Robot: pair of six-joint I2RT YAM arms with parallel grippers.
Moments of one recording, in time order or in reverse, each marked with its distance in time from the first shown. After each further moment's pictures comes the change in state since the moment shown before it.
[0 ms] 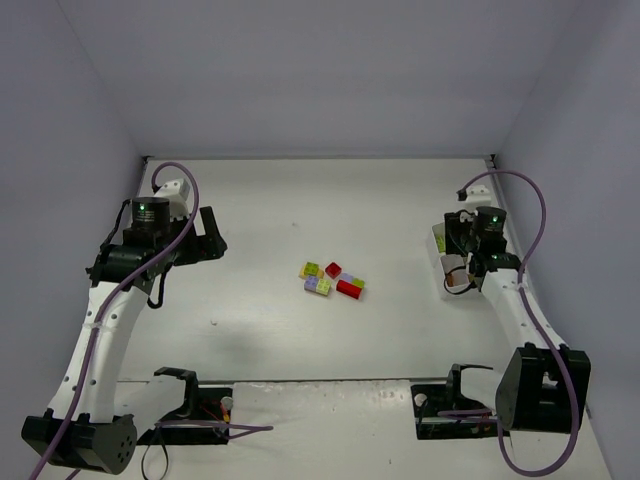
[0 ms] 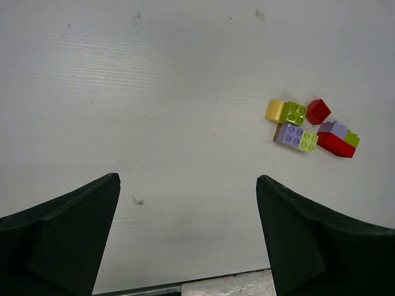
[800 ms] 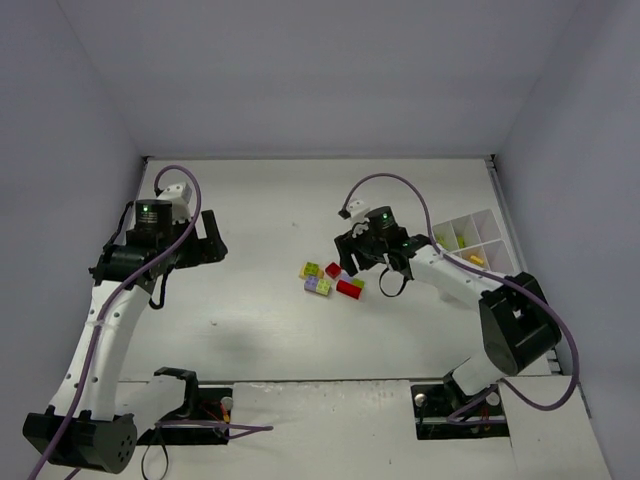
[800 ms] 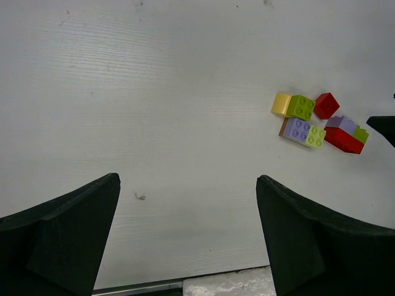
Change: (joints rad) left arm 0.000 0.005 -0.024 -0.003 -0.002 0.000; right arm 0.602 0.338 0.200 -0.039 -0.240 0.161
